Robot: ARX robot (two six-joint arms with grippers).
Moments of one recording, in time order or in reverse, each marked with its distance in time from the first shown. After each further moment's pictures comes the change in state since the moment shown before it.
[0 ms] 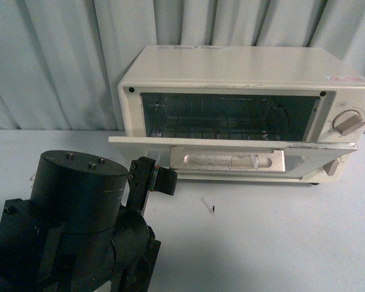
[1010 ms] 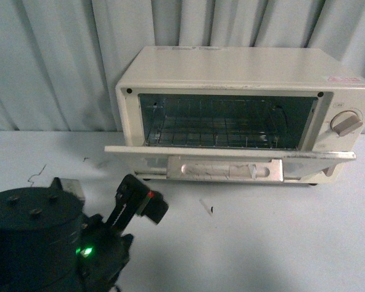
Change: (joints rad) left arm 0.040 0.092 -0.134 0.382 -0.054 0.420; right arm 0.000 -0.173 0.001 -0.180 0.000 -0.001
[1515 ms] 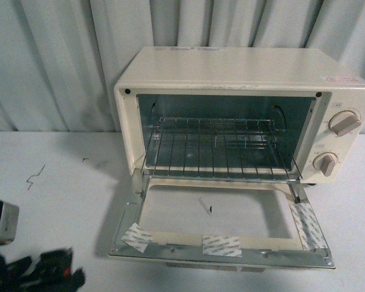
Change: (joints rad) left arm 0.224 0.047 -0.256 0.086 -0.097 0.830; right arm 0.000 0.000 0.000 0.000 -0.001 0.000
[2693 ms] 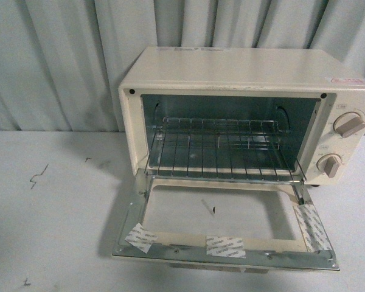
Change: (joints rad) left arm 0.233 -1.541 -0.269 -0.591 0.222 0.320; right arm 0.000 0.000 0.000 0.000 0.000 0.000
